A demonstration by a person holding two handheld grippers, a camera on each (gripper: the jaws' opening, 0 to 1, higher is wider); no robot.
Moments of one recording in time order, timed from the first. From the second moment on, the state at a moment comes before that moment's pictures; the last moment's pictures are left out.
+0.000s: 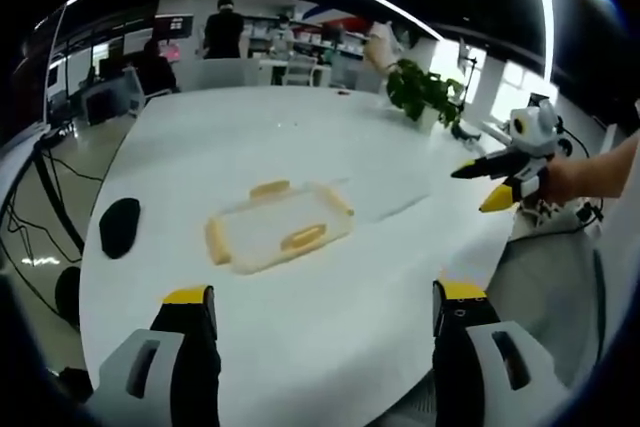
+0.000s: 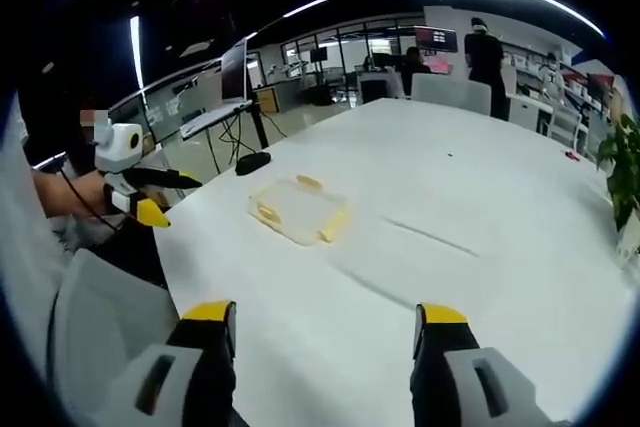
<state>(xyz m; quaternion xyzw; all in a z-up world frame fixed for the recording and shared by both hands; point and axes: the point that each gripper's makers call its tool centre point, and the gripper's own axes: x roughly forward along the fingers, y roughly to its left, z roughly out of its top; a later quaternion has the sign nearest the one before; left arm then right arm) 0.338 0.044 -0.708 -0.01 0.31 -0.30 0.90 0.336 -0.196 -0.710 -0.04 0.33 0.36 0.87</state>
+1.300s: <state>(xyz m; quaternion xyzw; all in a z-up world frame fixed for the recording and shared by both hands) 0.371 0.051 -0.719 0.07 0.33 -0.37 0.87 0.372 -0.166 -0.713 -0.10 0.33 0.43 0.84</state>
